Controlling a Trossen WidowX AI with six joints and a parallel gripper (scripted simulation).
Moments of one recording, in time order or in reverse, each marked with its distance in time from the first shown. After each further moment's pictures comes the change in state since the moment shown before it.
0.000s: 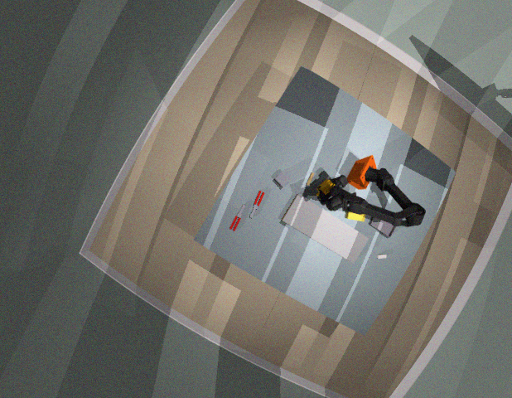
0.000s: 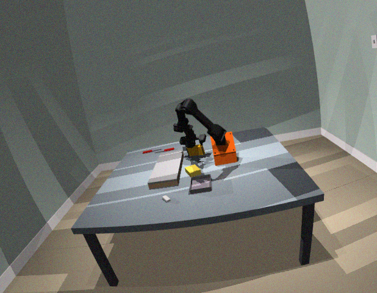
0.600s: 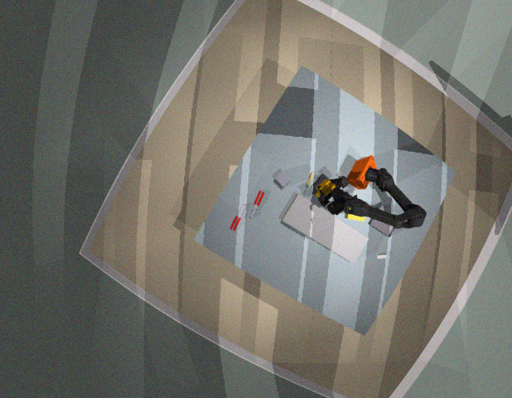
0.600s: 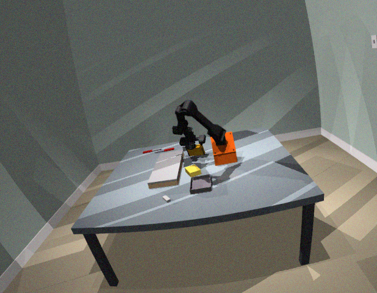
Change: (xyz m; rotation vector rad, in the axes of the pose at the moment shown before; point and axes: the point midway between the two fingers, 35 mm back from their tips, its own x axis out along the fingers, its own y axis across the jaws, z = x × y) arm 0.000 0.000 0.003 0.002 0.110 0.000
